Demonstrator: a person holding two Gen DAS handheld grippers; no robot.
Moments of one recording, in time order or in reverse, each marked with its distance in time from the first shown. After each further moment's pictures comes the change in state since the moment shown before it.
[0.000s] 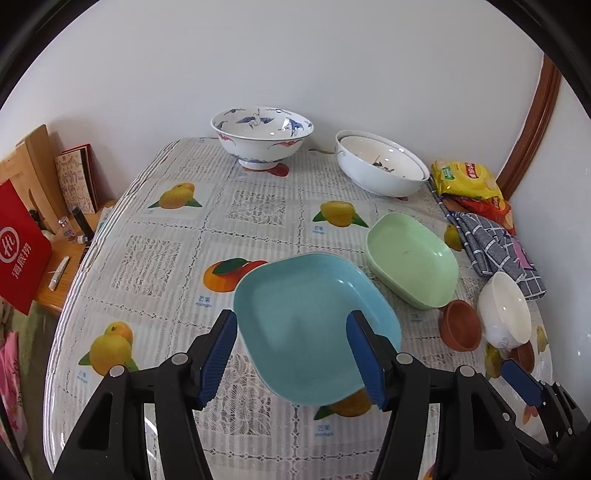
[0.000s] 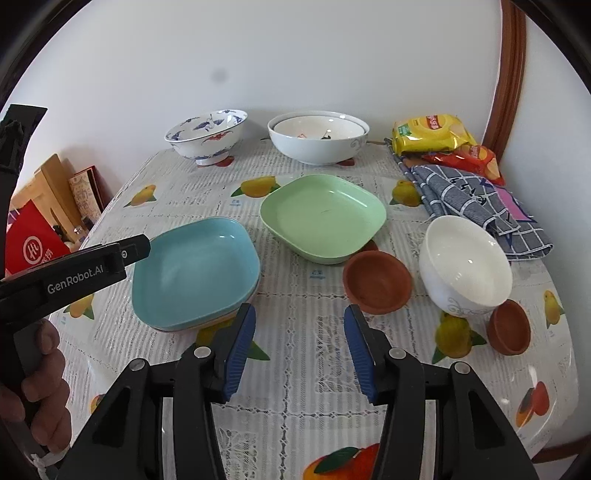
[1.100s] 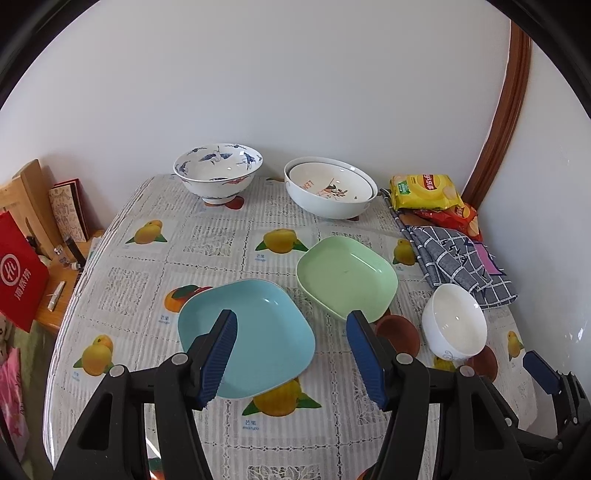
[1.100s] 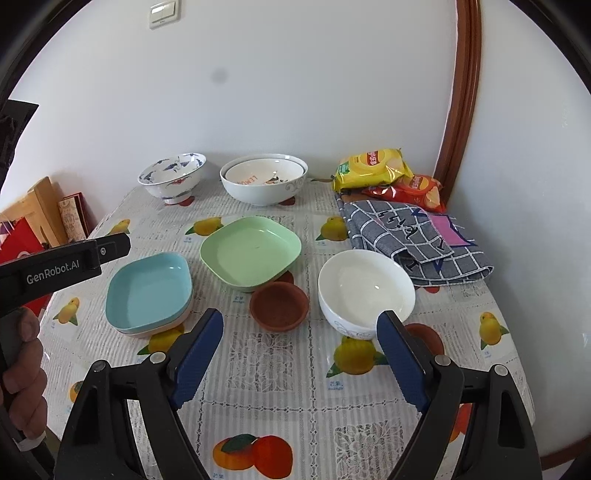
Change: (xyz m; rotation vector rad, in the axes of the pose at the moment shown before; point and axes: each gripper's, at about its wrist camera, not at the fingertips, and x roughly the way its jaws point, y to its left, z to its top) left arm -0.040 -0.071 0.010 0.046 -0.060 -0.010; right arm -0.059 -0.081 0.009 -0.004 -0.110 -0.071
